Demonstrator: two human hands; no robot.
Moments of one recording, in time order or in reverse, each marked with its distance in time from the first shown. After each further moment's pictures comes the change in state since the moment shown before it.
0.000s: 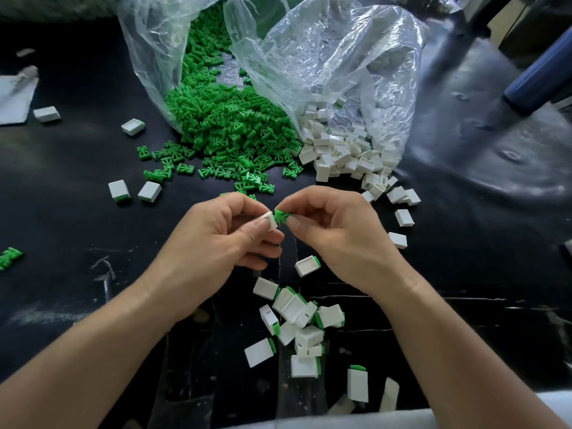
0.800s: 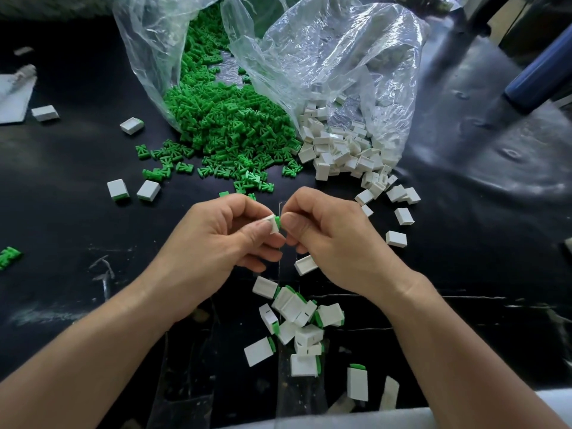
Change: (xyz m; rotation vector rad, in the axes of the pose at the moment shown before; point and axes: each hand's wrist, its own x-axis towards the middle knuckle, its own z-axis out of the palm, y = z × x) left_hand 0.000 -0.001 -0.001 0.006 -0.027 0.023; right_hand -0.004 -0.007 0.000 -0.149 -0.076 -0.014
